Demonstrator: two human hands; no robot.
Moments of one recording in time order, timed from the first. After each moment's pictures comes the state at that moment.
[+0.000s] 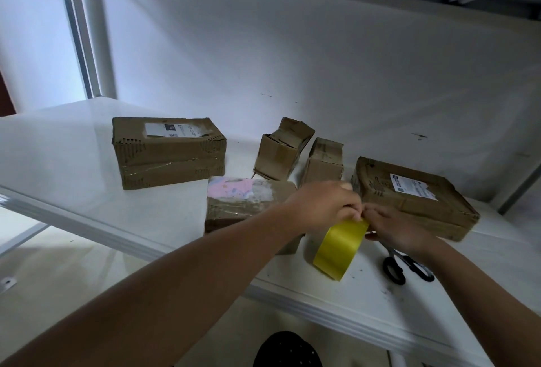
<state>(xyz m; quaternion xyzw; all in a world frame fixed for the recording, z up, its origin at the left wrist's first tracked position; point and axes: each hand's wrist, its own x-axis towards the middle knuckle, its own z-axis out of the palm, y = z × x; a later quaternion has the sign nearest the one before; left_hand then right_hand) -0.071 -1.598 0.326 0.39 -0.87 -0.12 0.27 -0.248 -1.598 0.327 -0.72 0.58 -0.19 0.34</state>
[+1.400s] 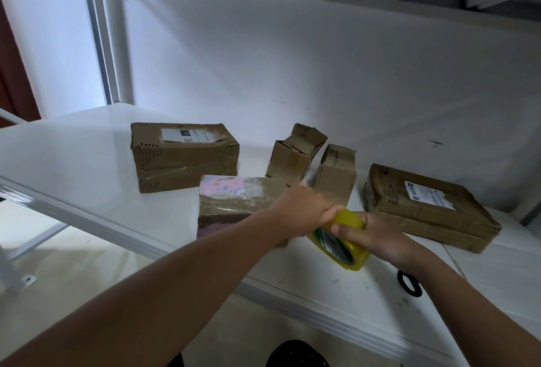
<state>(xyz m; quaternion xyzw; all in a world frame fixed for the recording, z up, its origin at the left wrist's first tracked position) -0.031 -1.607 0.308 0.44 -0.88 0.08 0.18 -0.212 -1.596 0.316 -0.72 0.52 -0.22 0.40</state>
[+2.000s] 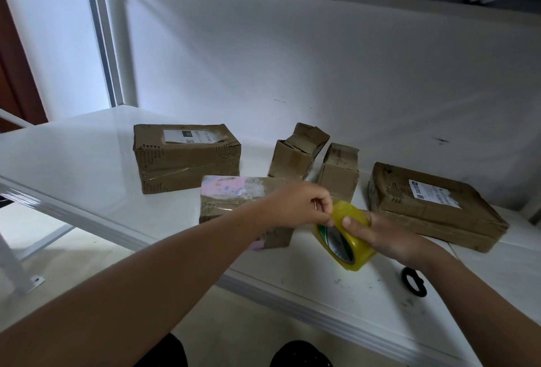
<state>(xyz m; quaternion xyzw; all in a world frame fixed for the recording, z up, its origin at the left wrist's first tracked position) -0.013 -1.602 0.315 0.44 -0.81 -0.27 0.29 -0.217 -1.594 0.324 -0.75 0.48 -0.17 0.41</state>
